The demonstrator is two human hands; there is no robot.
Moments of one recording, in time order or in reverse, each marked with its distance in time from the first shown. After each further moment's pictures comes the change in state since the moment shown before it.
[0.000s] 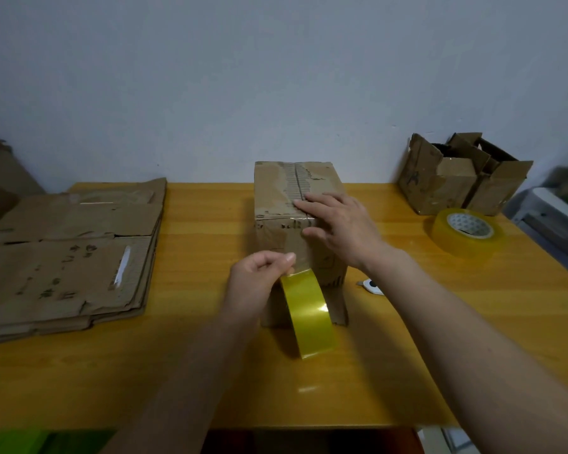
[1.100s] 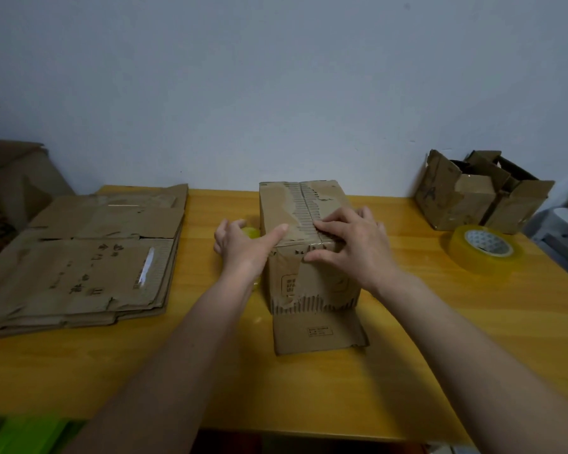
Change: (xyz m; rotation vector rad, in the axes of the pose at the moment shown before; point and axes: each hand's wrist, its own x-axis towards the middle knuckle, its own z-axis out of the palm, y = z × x) left_hand 0.042 0.035 -0.028 0.369 0.362 -0.026; right_hand -0.015 -0.024 -0.004 0.059 0.074 0.070
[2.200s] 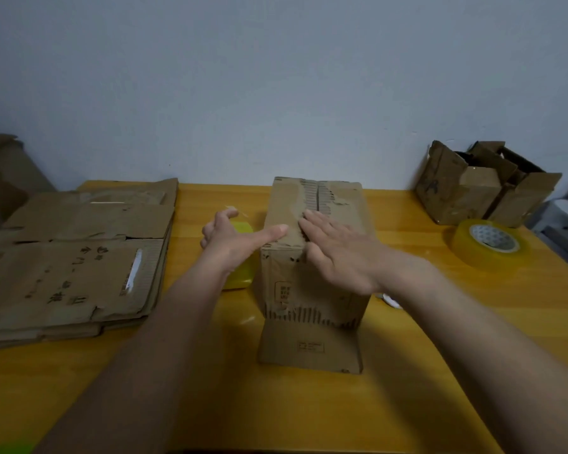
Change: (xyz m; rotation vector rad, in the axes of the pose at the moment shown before) left_hand 0.037 -0.002 -0.018 0.190 -0.215 -0.053; right_hand 0.011 -0.034 -0.021 -0.186 -0.597 -0.072
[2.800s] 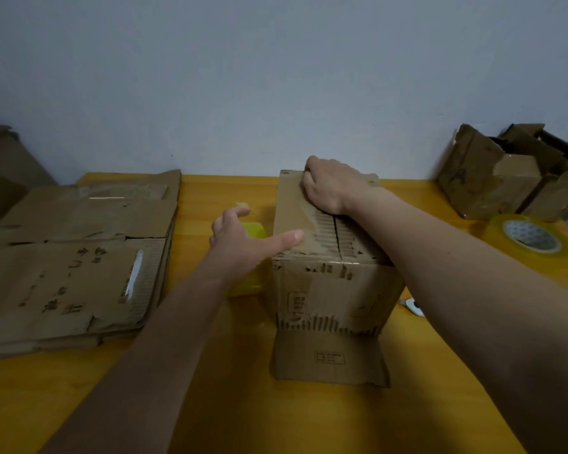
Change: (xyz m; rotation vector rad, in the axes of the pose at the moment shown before) left_hand 0.011 -0.004 0.001 0.014 -0.070 0.061; right_hand 0.138 0.035 -0.019 0.134 0.314 0.167
